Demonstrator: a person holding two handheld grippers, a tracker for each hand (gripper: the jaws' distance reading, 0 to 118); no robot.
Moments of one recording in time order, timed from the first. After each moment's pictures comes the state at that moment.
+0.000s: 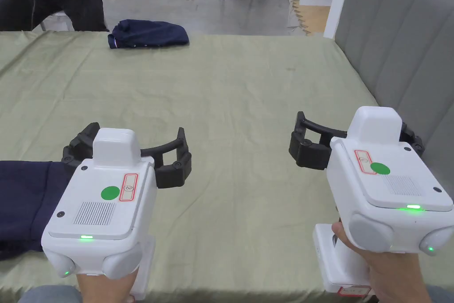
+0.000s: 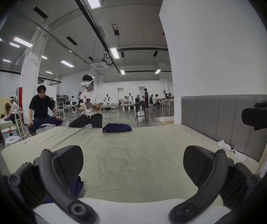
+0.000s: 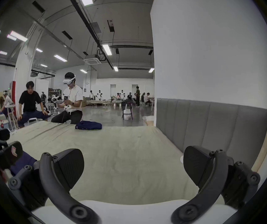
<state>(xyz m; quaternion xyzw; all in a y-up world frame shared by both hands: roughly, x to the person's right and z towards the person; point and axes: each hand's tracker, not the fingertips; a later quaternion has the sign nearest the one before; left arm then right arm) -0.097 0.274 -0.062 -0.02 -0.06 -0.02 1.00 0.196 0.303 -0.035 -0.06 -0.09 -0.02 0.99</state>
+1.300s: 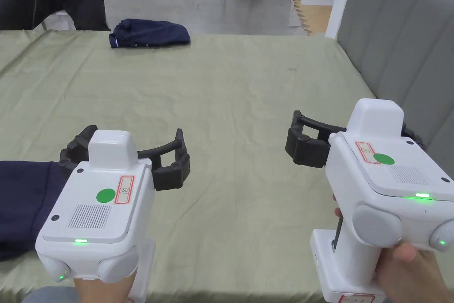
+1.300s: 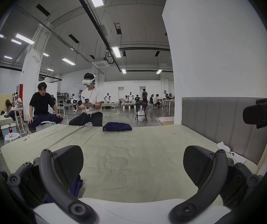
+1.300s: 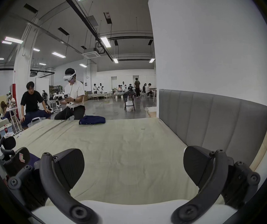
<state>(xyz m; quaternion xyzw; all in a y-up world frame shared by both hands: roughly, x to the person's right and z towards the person) -0.102 0.274 -0.063 -0.03 -0.06 0.00 1.00 0.187 0.320 -0.035 -0.10 -0.09 -0.02 0.99</state>
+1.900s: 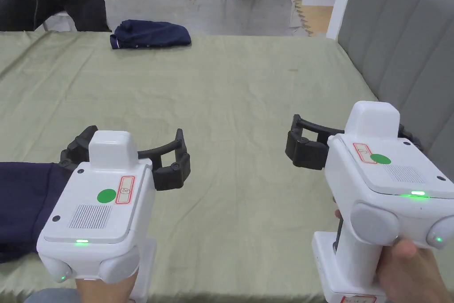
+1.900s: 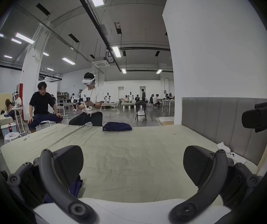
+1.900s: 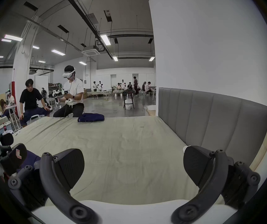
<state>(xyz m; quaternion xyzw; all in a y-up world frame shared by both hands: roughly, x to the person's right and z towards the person) -0.102 0.275 -0.065 -0.03 -0.05 0.00 1.00 0.188 0.318 -0.042 -0.11 -0.09 -0.02 0.99</state>
